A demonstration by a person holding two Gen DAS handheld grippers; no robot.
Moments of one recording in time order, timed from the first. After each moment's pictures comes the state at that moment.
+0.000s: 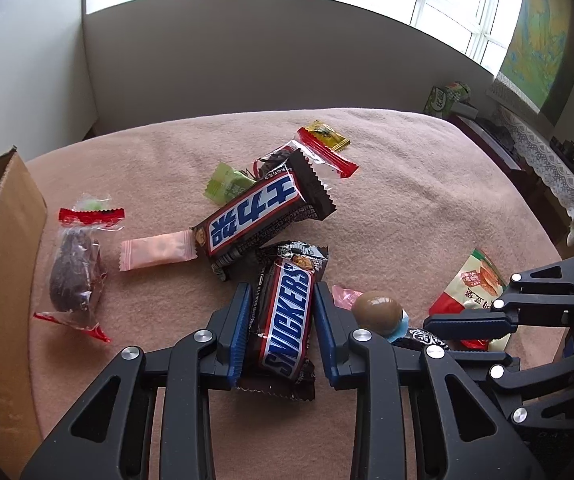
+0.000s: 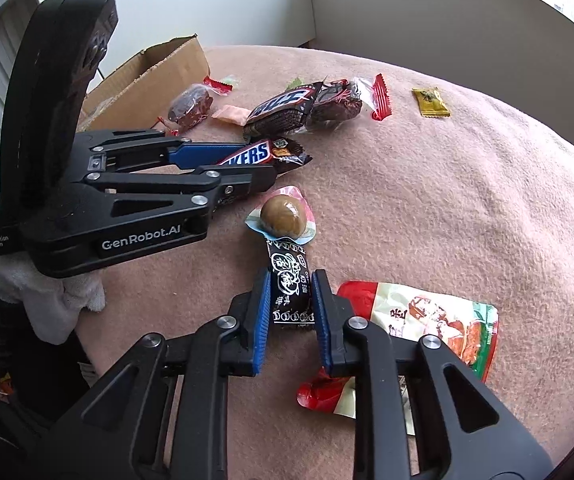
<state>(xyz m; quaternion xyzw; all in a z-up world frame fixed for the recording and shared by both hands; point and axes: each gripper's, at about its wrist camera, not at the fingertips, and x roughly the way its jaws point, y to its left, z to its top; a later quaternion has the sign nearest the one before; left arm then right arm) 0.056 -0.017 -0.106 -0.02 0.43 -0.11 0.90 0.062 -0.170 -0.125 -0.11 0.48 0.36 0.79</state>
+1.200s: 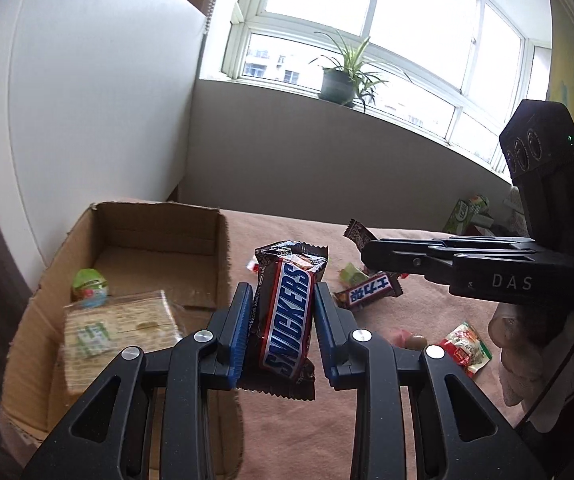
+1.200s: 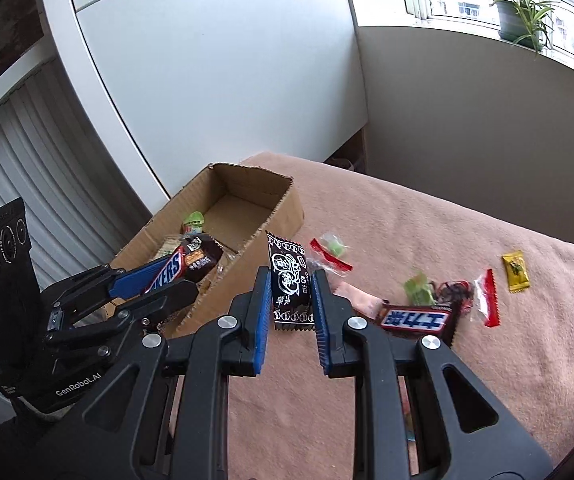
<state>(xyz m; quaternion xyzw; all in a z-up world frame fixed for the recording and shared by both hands) -0.035 0.114 -0.026 -0.11 0.28 -0.02 0.95 0.071 -0.040 -0.019 -0.05 0.40 0.42 0.82</state>
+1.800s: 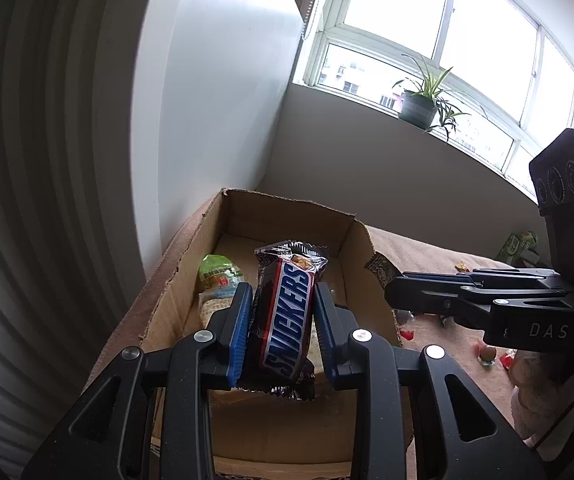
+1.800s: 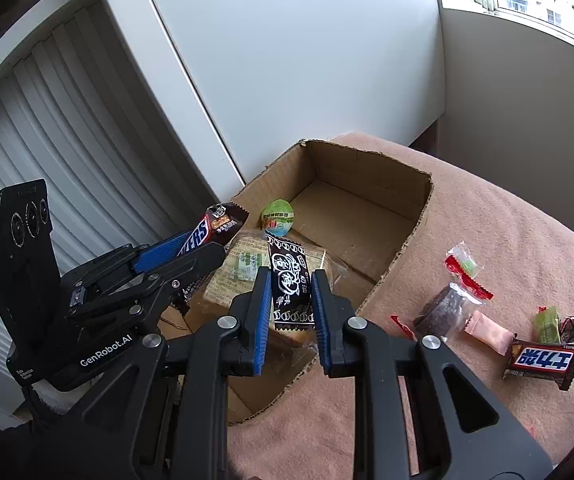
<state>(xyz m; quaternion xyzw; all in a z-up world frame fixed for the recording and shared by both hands) -0.056 0.203 -0.043 -0.15 0.28 0.08 0.95 0.042 0.065 -0.041 -0.07 0.41 0.49 0.76</state>
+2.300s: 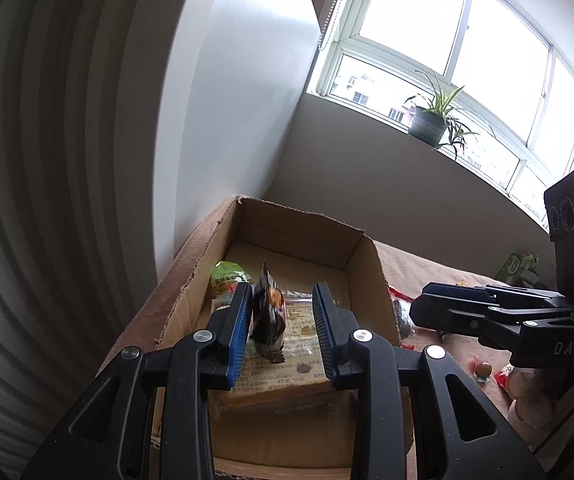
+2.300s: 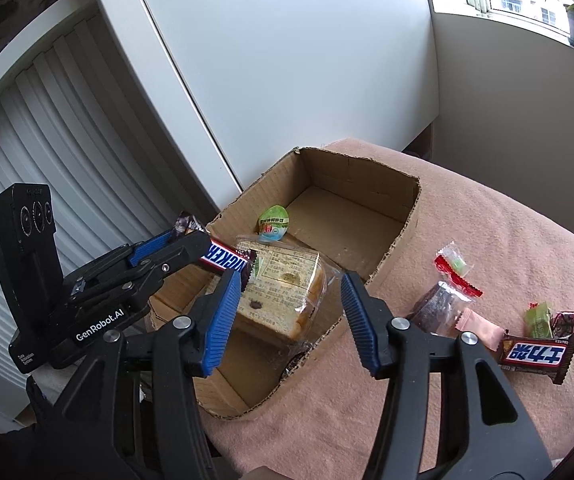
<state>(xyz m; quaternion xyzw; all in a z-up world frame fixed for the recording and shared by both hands) -0.065 0.210 -0.041 -0.17 0.26 0.09 0.95 0.044 0.044 -0.036 -0.06 0.41 0.48 0.77</state>
